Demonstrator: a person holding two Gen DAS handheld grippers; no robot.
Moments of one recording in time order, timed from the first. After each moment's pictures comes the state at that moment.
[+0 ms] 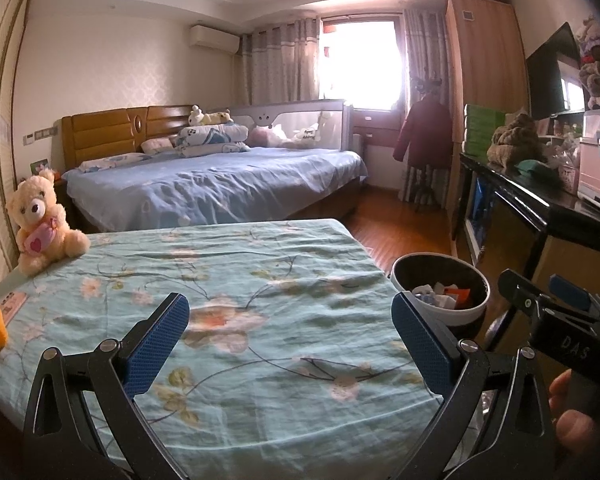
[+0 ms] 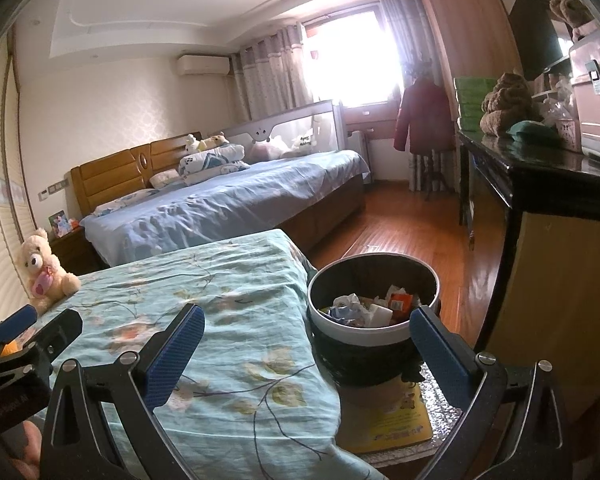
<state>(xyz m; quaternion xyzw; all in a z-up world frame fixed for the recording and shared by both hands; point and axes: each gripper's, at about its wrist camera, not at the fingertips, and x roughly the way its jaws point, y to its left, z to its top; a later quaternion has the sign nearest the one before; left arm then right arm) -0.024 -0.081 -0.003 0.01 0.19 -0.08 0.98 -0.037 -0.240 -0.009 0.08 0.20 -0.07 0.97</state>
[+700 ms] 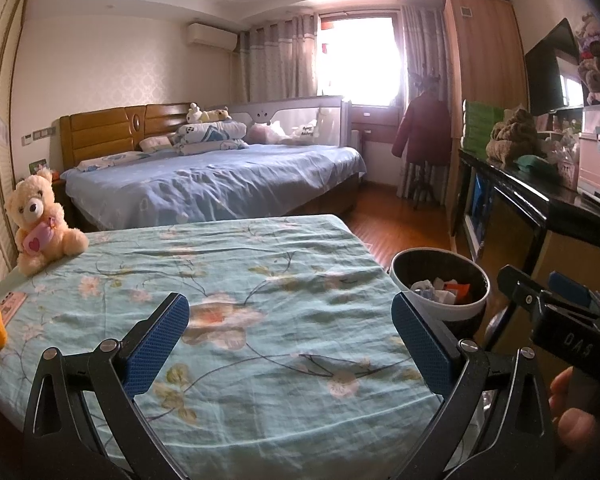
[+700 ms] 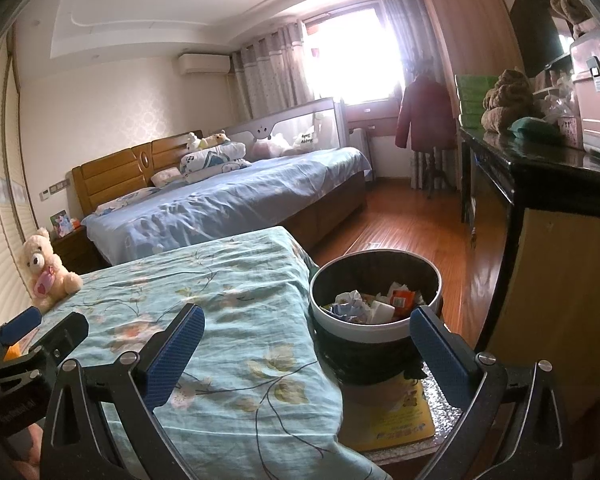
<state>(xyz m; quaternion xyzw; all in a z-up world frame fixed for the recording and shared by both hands) -0.024 -0.082 -0.006 0.02 0.19 -0.08 0.98 -0.037 -0.239 -0.008 0.08 0.20 -0.07 0.97</state>
